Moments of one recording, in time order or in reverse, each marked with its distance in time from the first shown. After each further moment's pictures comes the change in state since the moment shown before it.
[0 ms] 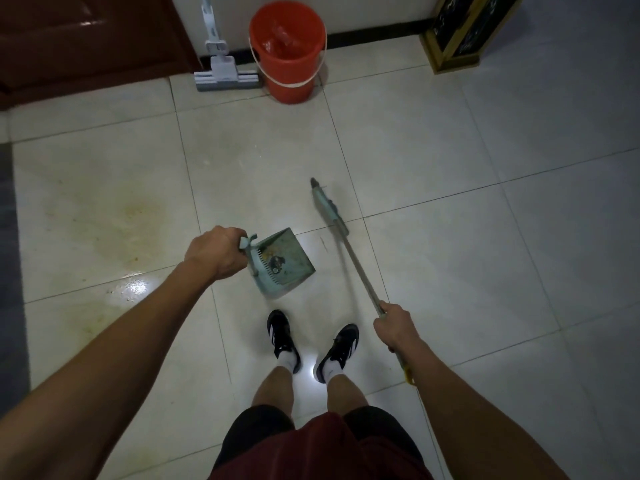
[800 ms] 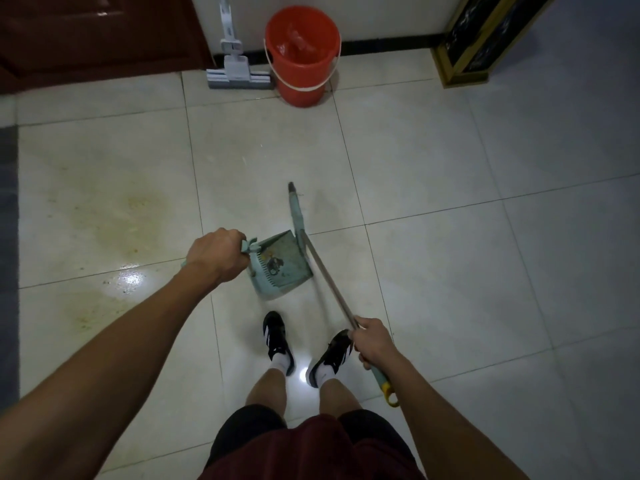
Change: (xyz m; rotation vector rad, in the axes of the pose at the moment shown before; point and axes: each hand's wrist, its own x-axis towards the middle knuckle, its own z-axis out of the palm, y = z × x) left_hand -0.008 -0.009 0.005 0.037 0.055 -0.040; right_hand -0.029 -0.028 0.026 0.202 -0.154 0.053
